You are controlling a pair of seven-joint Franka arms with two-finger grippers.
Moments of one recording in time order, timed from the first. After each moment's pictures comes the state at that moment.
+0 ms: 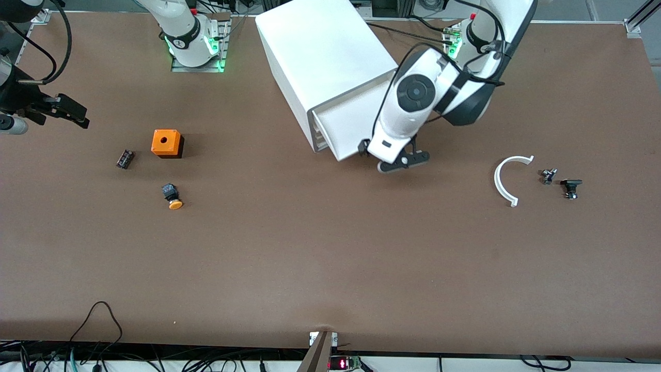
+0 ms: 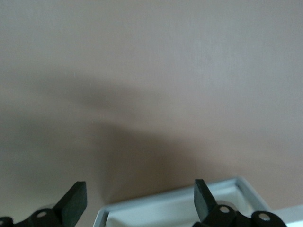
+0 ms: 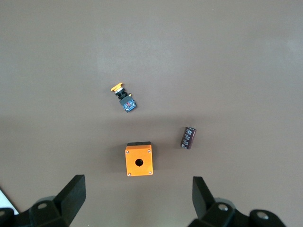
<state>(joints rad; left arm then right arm) -0.37 0.30 -0.30 -1.89 -0.06 2.09 -0.90 -0.01 -0.10 -0.04 -1.82 -0.05 1.71 0.00</state>
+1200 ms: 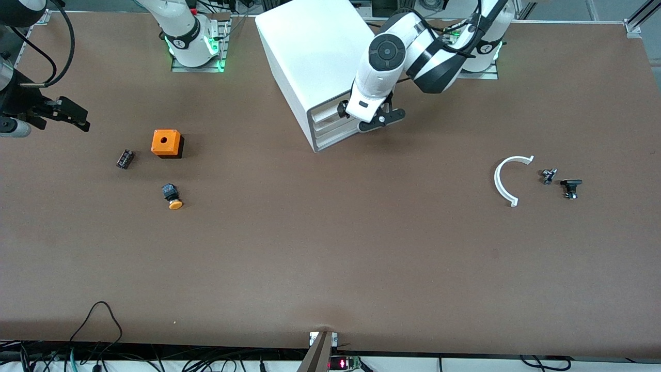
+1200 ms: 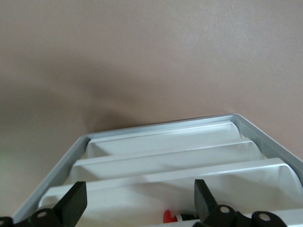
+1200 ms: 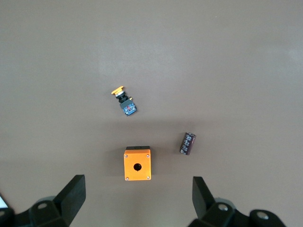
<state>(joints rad) -0.29 0.23 -0.54 -2.00 -0.13 2.09 -1.14 -0.01 -0.09 -0.05 -1.82 -0.05 1.74 -0.02</state>
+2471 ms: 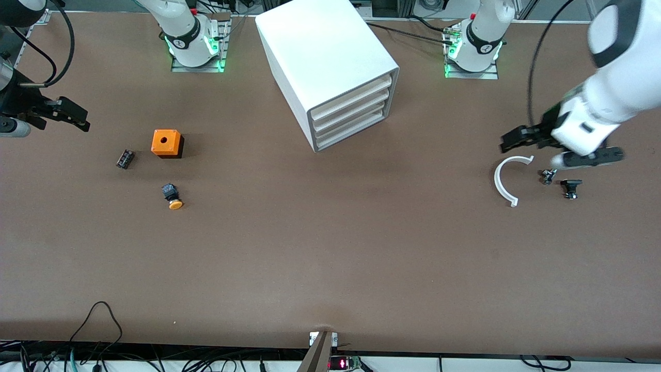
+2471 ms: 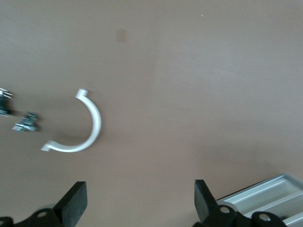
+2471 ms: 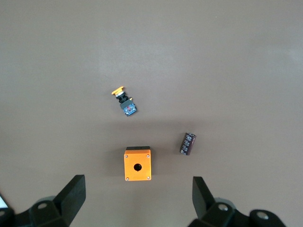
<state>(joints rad) -0.08 0.00 0.04 -1.77 -0.11 1.71 -0.16 -0.01 -0.09 -0.05 -1.82 -0.05 1.74 -0.02</state>
